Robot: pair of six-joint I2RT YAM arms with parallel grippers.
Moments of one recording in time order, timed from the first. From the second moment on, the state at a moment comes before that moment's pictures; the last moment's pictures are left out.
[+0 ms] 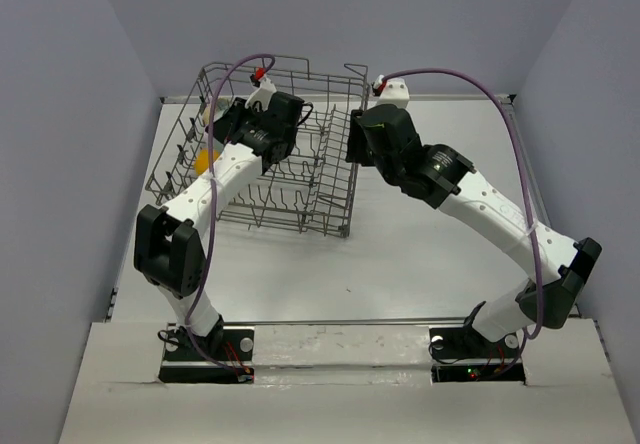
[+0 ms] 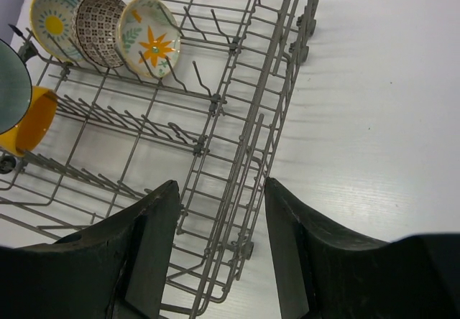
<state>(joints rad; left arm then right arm) -0.52 1.69 1.56 -0.59 -1.34 0.07 0.85 1.49 1.65 -0.63 0.59 0.48</state>
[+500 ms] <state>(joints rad) -0.54 1.69 1.40 -0.32 -1.44 0.33 0.85 1.45 1.57 -0.62 0.59 0.48</state>
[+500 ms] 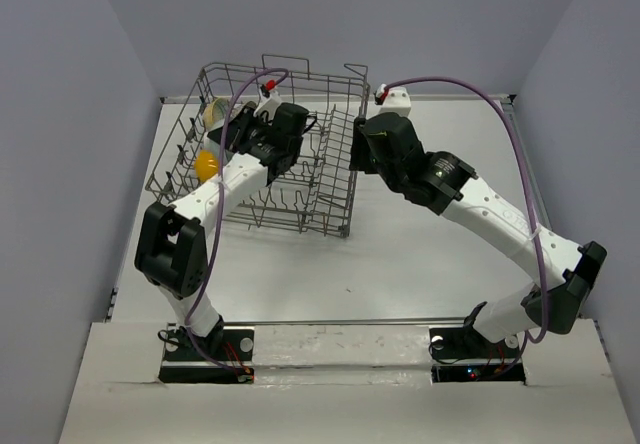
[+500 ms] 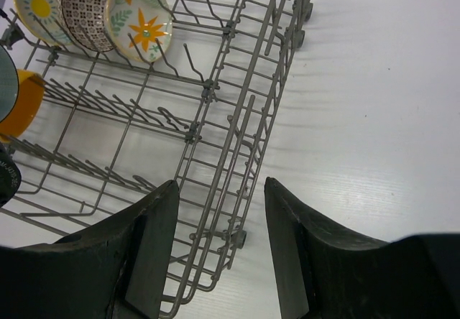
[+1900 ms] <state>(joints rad) -0.62 1.88 1.37 -0.27 -1.47 0.40 0.85 1.40 1.52 -0.61 0.59 0.50</state>
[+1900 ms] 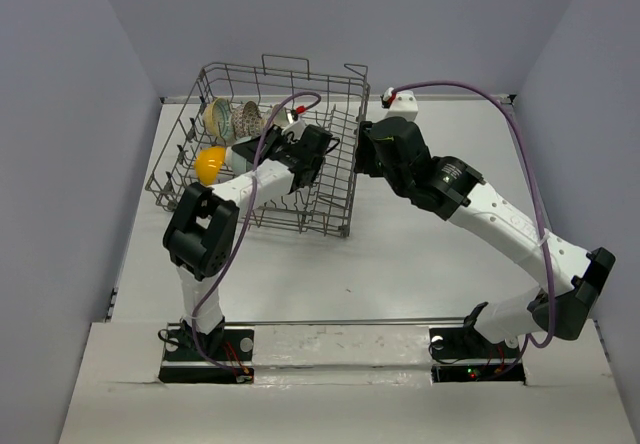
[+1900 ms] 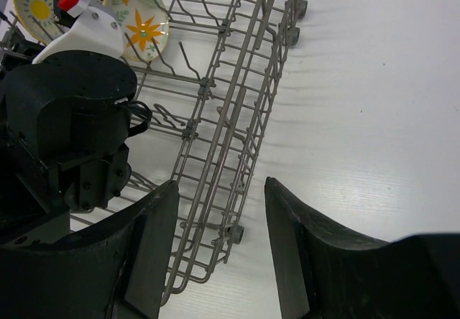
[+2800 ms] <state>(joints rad) -0.63 1.90 1.35 -0.24 -1.50 0.43 0.85 1.34 1.49 -0.61 0.61 0.50</state>
